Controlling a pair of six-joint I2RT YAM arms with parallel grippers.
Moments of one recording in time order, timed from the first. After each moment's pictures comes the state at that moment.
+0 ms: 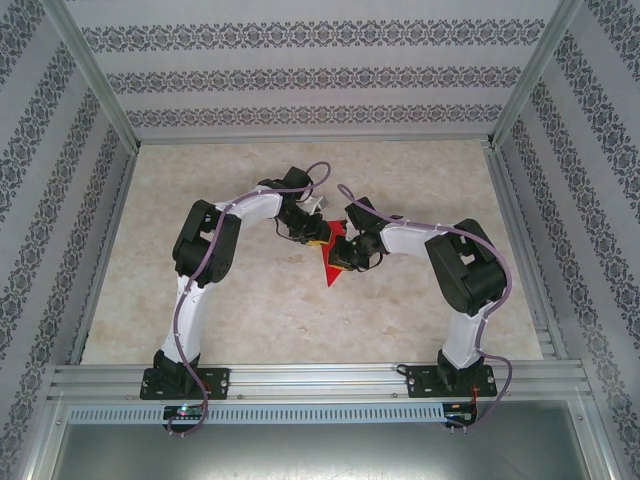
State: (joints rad) left arm -0.44 2.27 1.69 -0.70 0.66 -0.35; right arm 0.50 1.87 1.04 -0.34 -0.48 0.70
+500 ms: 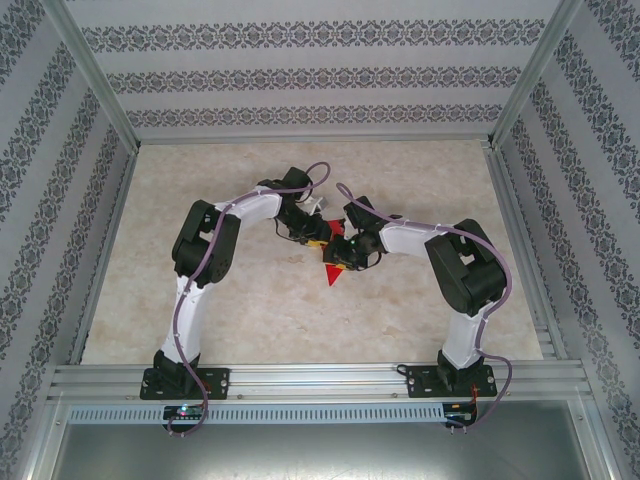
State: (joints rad) left arm -0.44 2.26 1.67 -0.70 0.68 -0.35; right arm 0.51 1.87 1.05 -0.33 -0.49 0.70
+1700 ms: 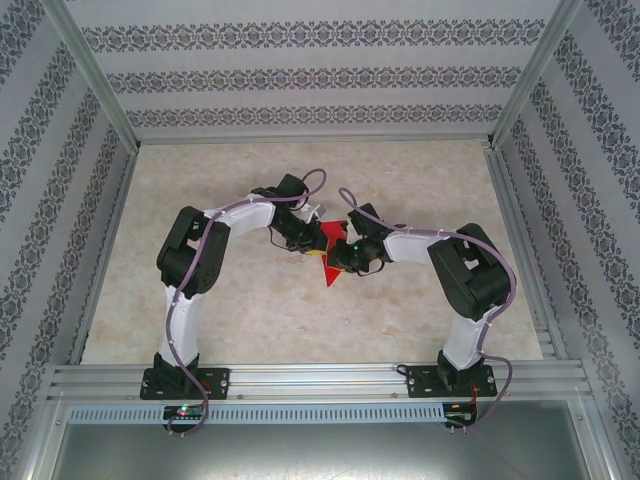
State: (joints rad) left arm -0.47 2.12 1.49 -0.64 0.73 -0.39; right arm 0.51 1.83 0.94 -0.18 -0.49 0.71
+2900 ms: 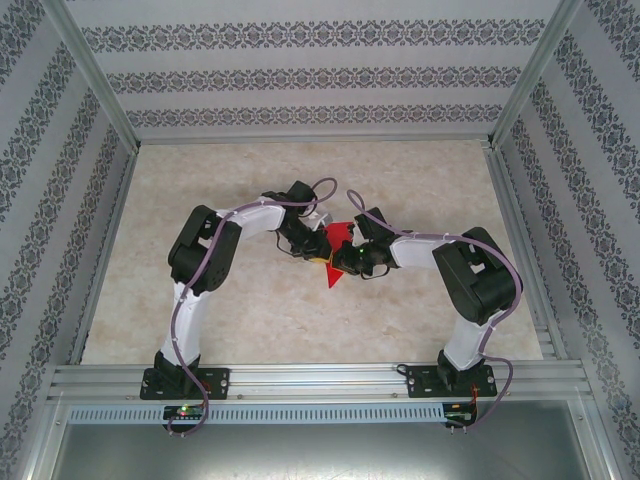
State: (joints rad) left arm -0.51 2.19 1.53 -0.68 0.70 -0.32; right arm 0.49 1.79 0.86 -0.10 -0.51 0.76
